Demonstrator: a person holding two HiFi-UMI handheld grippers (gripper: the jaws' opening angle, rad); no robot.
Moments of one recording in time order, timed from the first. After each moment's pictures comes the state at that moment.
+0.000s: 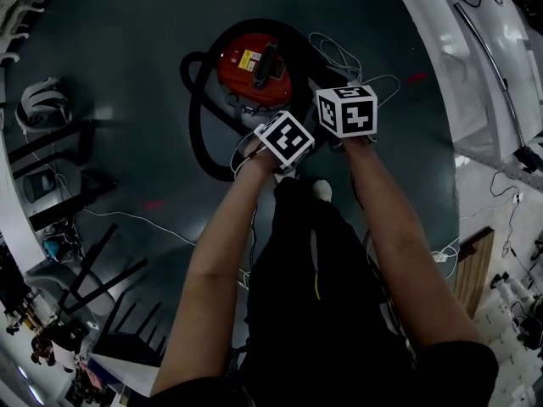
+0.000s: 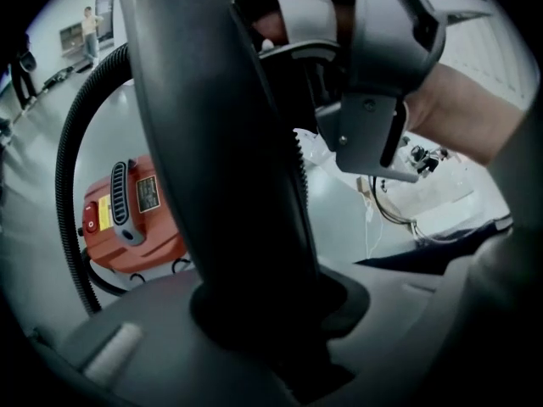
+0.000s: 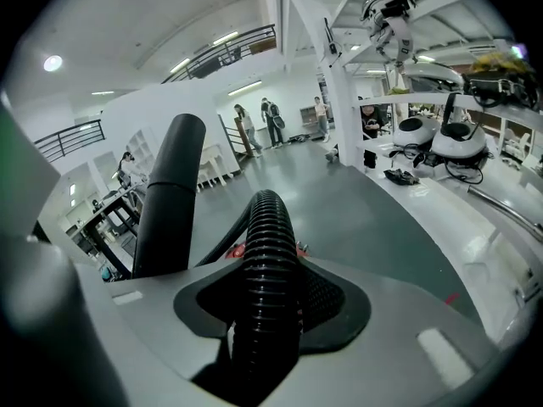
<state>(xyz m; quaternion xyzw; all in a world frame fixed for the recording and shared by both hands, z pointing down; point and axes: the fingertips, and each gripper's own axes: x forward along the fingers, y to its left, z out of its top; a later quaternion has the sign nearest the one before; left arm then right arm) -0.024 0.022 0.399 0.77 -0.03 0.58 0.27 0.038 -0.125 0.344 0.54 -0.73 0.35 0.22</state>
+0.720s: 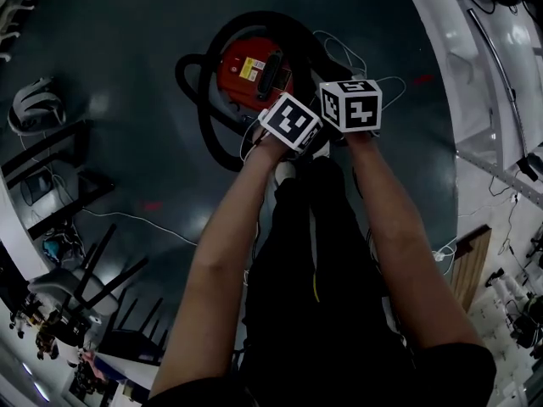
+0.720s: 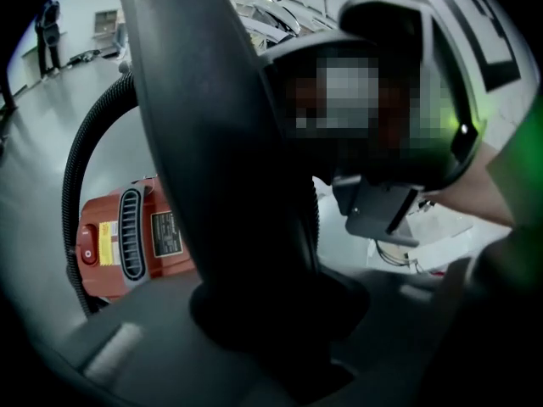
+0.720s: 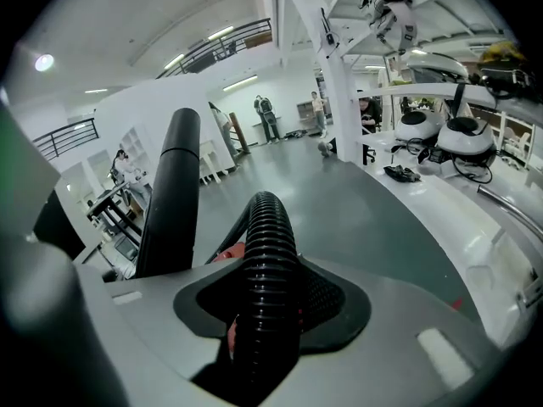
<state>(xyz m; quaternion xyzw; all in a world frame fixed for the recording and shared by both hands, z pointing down) 0.013 -0.069 0.424 0.79 -0.07 0.52 0.32 0.046 -0.192 0.384 0.54 -0.72 0.36 0.23</state>
